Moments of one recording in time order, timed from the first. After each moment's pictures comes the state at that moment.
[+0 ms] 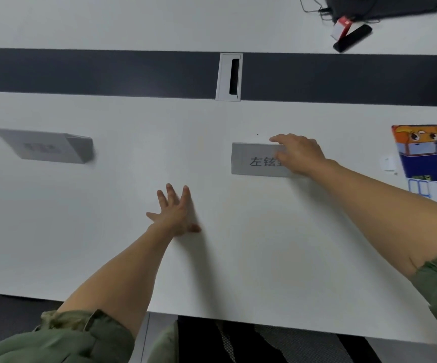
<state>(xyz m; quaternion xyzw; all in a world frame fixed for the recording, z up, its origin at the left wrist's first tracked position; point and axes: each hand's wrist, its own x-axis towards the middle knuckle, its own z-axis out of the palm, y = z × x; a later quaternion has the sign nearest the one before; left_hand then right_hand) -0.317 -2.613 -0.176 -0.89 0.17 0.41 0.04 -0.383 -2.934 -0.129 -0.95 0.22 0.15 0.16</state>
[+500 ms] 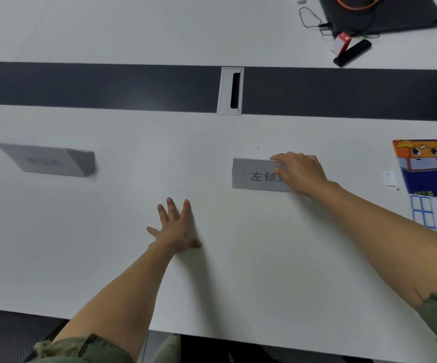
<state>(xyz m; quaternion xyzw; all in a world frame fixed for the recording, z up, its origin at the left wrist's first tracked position) -0.317 -2.613 -0.178 -0.89 0.16 0.42 0.02 -0.387 -2.936 -0.135 -0.96 0.19 0.12 0.16</state>
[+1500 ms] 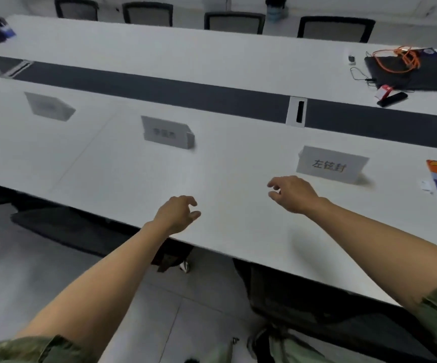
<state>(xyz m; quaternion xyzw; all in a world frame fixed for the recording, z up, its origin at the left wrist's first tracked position) -0.384 -2.361 -0.042 -0.94 0.15 0.26 -0.15 -0.452 -2.663 -0.041 -0.97 0.11 0.14 0.16</state>
